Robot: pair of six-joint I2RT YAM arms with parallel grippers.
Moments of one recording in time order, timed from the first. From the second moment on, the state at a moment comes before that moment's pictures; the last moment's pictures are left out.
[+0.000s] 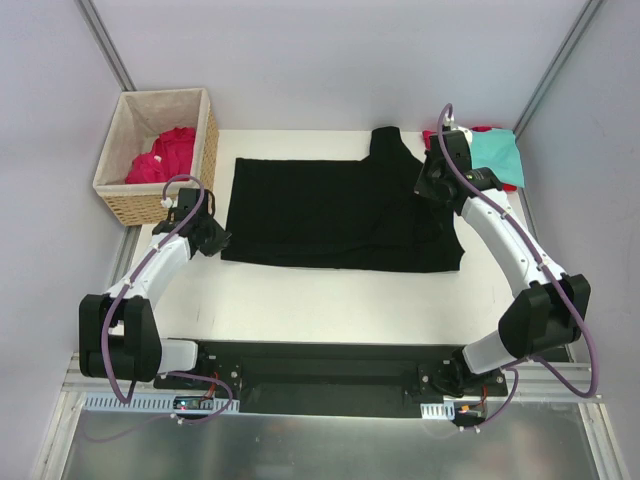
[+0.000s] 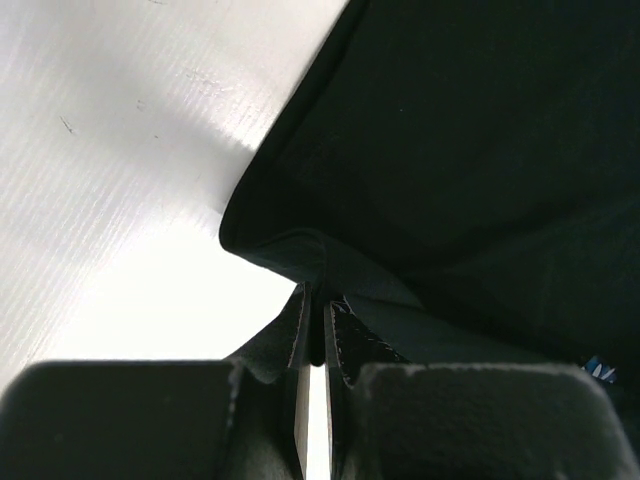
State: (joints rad) left arm -0.06 1.29 0.83 -0.50 -0.03 -0.80; right arm 0.31 1.49 1.41 -0.67 0.26 0.47
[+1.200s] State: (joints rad) left arm -0.04 1.56 0.91 -0.41 -0.01 -0.80; right arm 0.28 1.85 1.61 -0.63 0.25 0.45
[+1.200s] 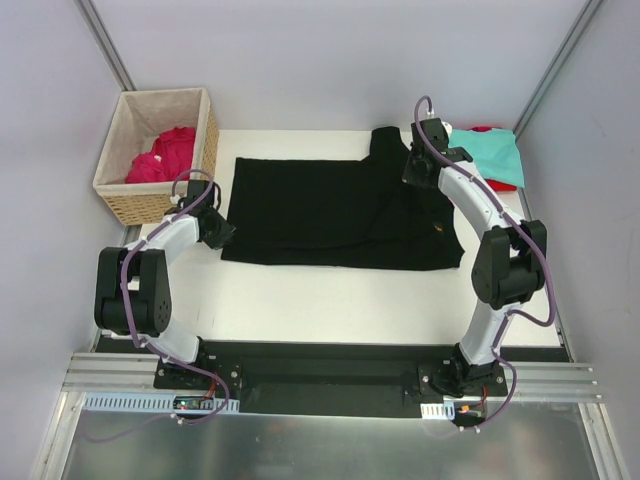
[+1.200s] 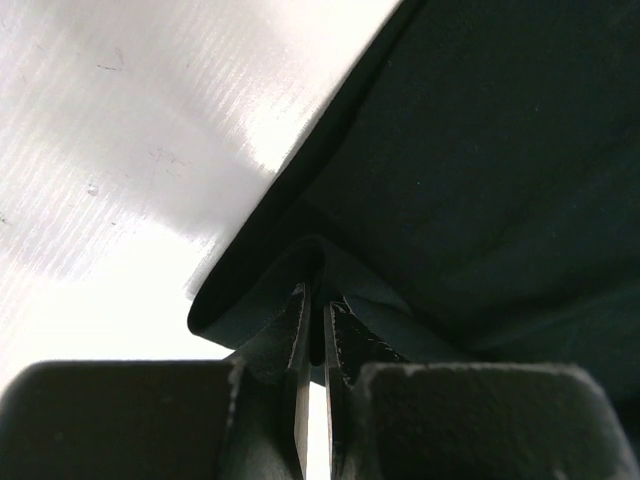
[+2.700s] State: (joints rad) left arm 0.01 1.43 1.04 -0.50 0.00 -0.79; right arm 0.26 1.84 1.62 -0.62 0.23 0.45
